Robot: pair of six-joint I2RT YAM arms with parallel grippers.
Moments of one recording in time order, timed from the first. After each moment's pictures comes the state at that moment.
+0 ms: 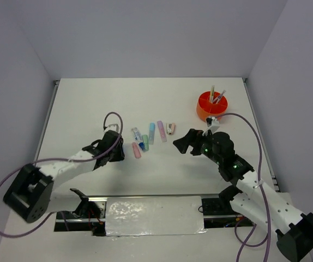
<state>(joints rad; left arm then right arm) -0.55 1.33 0.60 -0.22 -0.22 -0.64 0.53 0.68 0.48 -0.11 -0.10 0.64</state>
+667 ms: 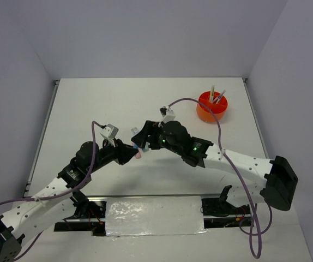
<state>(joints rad) -0.65 0.69 0.40 0.10 0.17 -0.46 0.97 1.25 0.90 0.02 0.12 0.87</state>
